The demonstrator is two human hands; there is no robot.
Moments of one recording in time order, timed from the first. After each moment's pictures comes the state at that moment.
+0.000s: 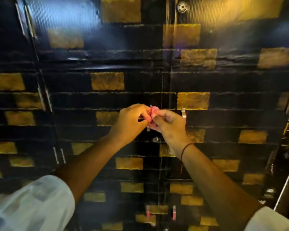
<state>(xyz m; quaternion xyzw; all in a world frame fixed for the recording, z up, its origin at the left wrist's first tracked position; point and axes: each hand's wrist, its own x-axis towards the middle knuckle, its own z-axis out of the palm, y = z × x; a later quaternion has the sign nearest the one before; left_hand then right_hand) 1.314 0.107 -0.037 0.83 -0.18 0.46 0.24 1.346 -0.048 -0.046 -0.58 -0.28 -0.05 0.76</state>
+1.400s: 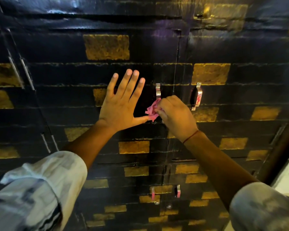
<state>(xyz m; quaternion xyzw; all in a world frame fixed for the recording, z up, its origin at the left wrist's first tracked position) 1.364 0.184 -0.086 0.80 -0.11 0.54 -0.24 1.384 -0.030 -0.091 -0.78 -0.41 -0.45 0.18</state>
